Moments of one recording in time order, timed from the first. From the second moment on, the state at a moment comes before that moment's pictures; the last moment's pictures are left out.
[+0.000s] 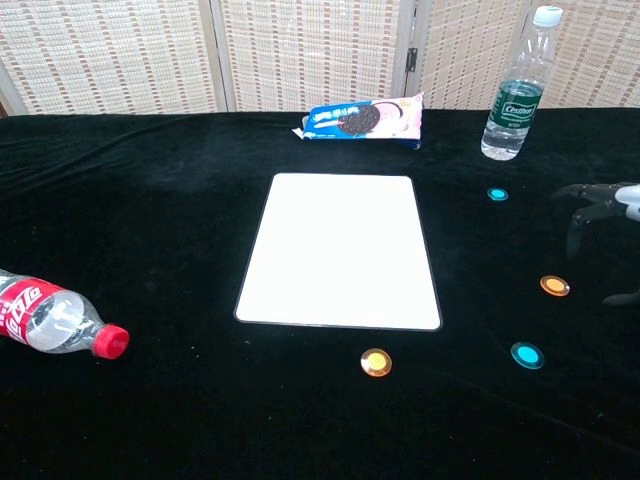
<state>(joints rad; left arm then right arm) -0.10 -1.13 -0.05 -1.67 1.46 1.49 0.23 0.43 -1.35 0.09 -1.41 -1.43 0.96 -0.06</state>
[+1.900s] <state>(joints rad) -0.09 -1.12 -0.05 -1.67 1.48 1.51 0.21 0.67 -1.45 0.12 -1.44 -1.41 0.82 -0.07</state>
